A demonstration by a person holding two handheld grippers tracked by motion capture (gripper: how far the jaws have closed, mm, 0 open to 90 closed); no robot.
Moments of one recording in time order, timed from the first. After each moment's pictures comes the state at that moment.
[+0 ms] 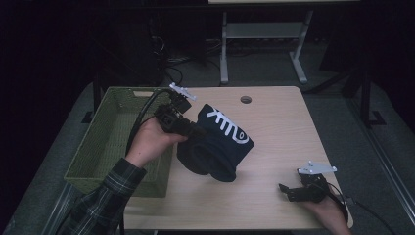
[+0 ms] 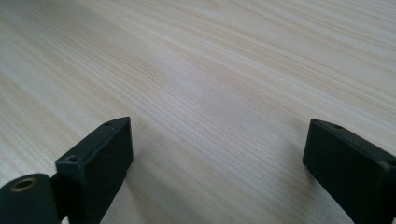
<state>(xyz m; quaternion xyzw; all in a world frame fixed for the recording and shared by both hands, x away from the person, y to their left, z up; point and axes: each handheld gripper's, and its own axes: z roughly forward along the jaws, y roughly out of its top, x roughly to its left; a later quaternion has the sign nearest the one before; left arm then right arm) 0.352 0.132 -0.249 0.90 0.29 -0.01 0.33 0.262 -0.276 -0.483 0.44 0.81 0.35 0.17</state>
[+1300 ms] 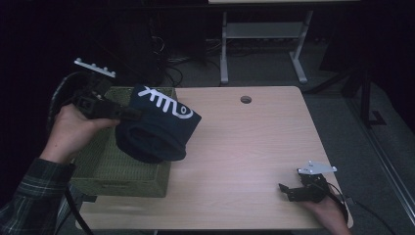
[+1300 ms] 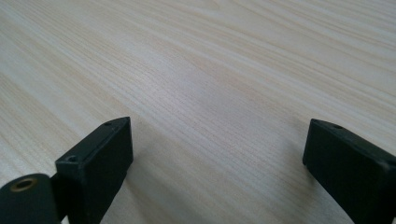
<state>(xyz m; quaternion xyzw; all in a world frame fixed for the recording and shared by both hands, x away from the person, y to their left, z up) 0.334 0.277 -0.186 0.84 0.41 0.04 0.36 0.262 -0.276 -0.483 0.44 0.81 0.35 0.17</state>
